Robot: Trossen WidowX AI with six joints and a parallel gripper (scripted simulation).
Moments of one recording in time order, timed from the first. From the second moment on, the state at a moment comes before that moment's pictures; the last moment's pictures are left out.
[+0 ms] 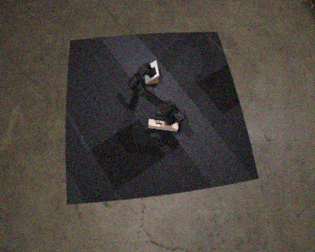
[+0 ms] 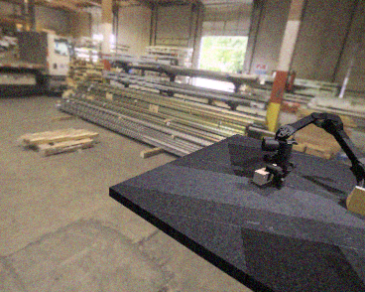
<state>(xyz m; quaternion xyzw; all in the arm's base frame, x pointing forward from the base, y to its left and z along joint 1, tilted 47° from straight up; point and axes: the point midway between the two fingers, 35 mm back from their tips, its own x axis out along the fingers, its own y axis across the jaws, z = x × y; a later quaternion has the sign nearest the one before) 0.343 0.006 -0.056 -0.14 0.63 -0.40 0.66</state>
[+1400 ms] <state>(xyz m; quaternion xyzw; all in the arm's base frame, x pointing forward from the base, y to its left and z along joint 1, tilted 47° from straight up) 0.351 0.004 -0.053 -0.14 0.63 -0.40 0.66</state>
